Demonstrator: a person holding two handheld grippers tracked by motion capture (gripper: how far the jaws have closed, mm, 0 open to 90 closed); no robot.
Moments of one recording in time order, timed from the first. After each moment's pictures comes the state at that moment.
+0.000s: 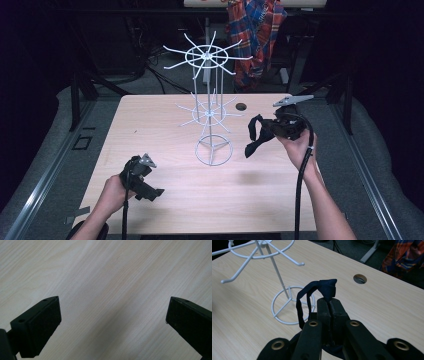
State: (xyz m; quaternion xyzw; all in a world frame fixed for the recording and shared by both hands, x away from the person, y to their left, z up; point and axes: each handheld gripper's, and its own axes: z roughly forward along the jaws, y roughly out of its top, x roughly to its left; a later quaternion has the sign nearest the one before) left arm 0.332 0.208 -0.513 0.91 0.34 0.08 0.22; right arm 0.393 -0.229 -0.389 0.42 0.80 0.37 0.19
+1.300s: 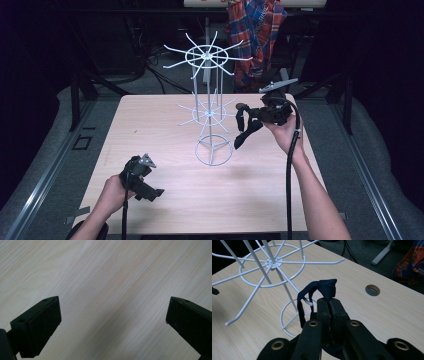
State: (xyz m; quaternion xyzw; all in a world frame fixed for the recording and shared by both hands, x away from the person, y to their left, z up) left arm 0.331 0.208 -0.512 0.91 0.33 0.07 0.22; right arm 0.429 -0.200 -0.376 0.40 0.82 0.38 0.15
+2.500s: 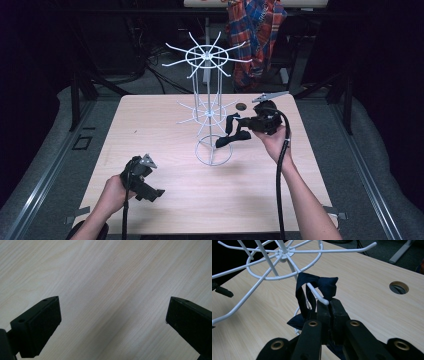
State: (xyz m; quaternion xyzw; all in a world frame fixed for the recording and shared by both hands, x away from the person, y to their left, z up) left arm 0.330 0.206 -0.512 0.92 0.33 0.07 0.22; right arm 0.429 -0.185 -0.414 0.40 0.80 0.42 0.11
